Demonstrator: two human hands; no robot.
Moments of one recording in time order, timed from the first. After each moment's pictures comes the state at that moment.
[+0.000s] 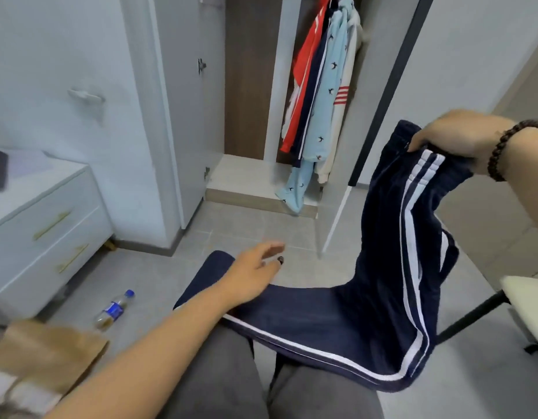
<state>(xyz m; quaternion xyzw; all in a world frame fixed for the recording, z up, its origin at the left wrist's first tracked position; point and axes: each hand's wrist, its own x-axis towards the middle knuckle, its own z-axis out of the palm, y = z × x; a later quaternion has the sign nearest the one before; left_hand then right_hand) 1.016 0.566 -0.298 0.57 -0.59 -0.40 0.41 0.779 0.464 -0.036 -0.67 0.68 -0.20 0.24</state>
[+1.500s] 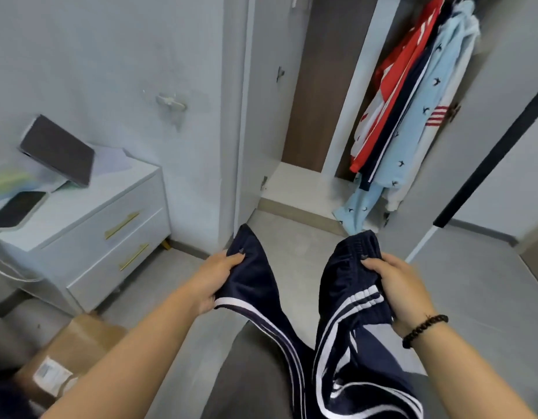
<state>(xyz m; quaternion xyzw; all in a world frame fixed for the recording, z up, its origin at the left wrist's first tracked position) 1.220 0.556 -0.310 0.59 -0.18 -0.54 0.57 0.960 0.467 -0.229 -0.53 0.54 -0.33 0.56</state>
